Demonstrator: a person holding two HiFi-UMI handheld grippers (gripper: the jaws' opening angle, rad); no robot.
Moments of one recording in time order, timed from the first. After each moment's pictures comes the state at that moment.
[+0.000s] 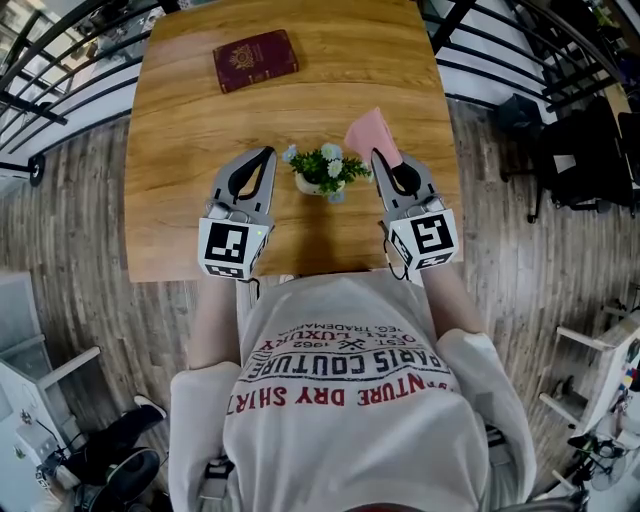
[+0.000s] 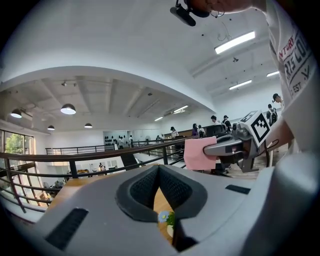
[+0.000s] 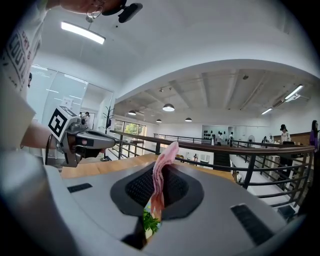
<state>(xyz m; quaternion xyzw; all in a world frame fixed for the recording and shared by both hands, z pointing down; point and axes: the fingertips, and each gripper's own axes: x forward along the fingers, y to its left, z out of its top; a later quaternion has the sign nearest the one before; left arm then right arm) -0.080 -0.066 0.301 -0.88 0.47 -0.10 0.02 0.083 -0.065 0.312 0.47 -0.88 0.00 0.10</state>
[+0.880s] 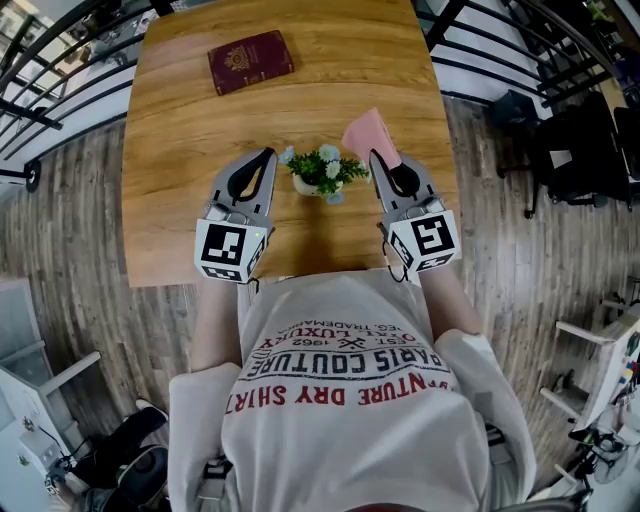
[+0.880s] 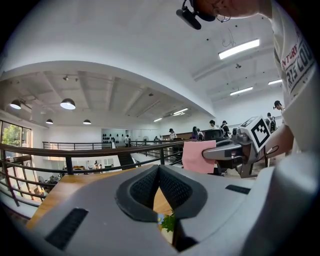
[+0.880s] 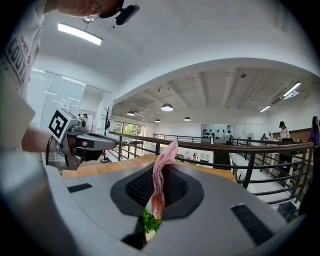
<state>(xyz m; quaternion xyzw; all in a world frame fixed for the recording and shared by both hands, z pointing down) -0.075 -0.069 0.295 -0.89 0.45 -0.08 0.00 0.084 -0.064 0.309 0.47 -0.88 0.01 0.09</state>
